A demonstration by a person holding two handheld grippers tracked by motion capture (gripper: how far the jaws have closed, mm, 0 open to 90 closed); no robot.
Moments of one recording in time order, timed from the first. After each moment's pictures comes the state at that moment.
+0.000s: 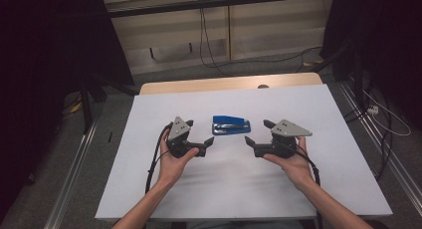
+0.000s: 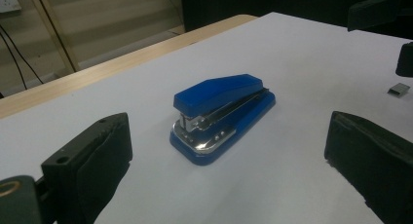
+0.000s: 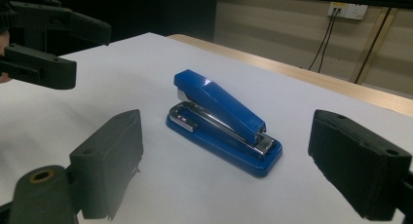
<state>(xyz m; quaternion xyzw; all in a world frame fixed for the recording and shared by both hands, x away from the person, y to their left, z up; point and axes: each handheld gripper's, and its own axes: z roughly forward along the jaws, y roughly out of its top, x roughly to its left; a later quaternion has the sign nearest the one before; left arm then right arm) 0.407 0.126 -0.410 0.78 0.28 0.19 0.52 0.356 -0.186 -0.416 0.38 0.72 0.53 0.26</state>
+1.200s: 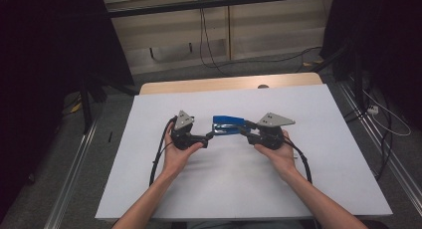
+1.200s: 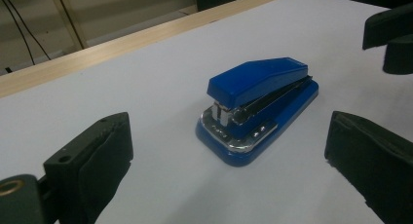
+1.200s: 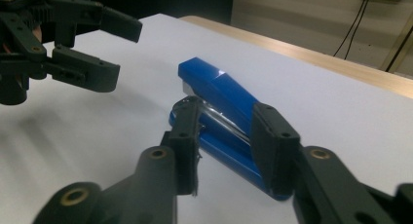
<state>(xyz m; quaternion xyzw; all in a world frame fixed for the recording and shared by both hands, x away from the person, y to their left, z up) 0.438 0.117 -0.428 0.79 0.31 0.19 0.49 0.393 -0.168 -0.431 0.36 0.74 0.51 0.22</state>
